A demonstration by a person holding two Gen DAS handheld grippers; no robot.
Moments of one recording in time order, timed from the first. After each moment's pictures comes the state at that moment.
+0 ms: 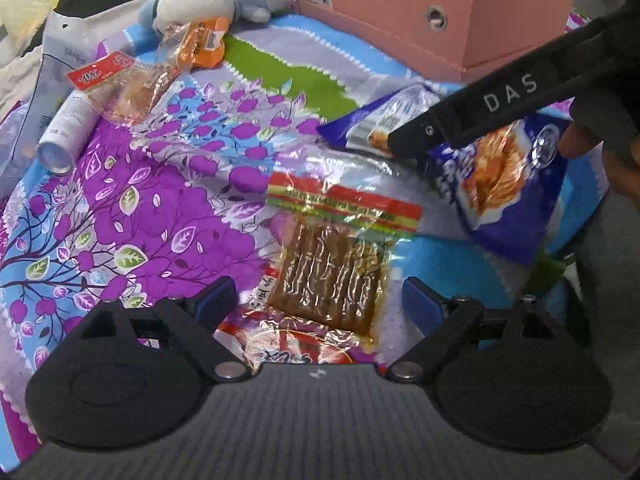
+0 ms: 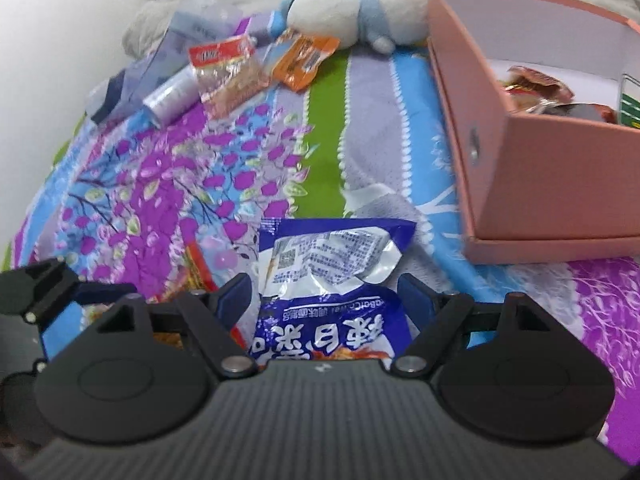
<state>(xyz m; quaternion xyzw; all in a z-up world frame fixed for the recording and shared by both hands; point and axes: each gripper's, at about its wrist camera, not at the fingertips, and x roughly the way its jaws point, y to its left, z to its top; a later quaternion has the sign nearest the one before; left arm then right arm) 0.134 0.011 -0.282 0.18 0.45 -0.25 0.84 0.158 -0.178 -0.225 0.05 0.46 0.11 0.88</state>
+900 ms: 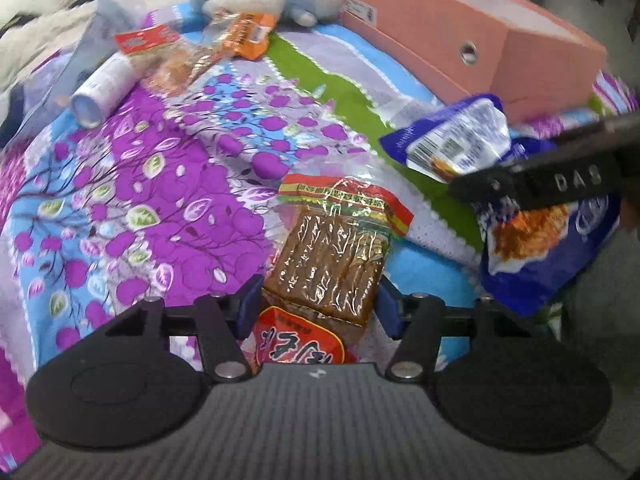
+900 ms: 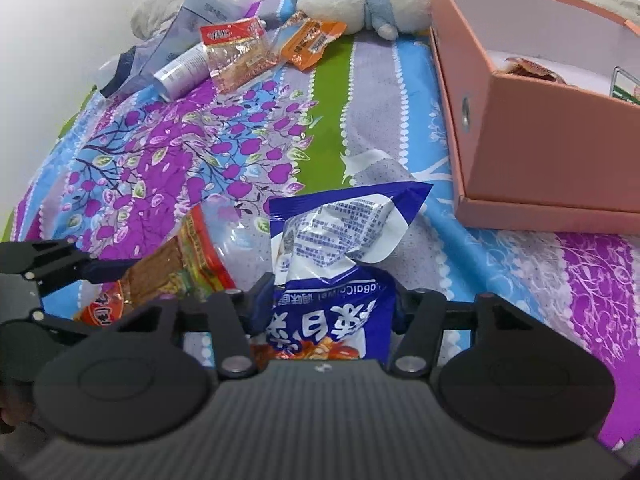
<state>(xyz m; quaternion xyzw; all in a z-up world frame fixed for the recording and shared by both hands) 0.117 0.022 -0.267 0.08 0.45 -0.19 0.87 0.128 -0.184 -0.220 0.03 0.47 0.12 0.88</state>
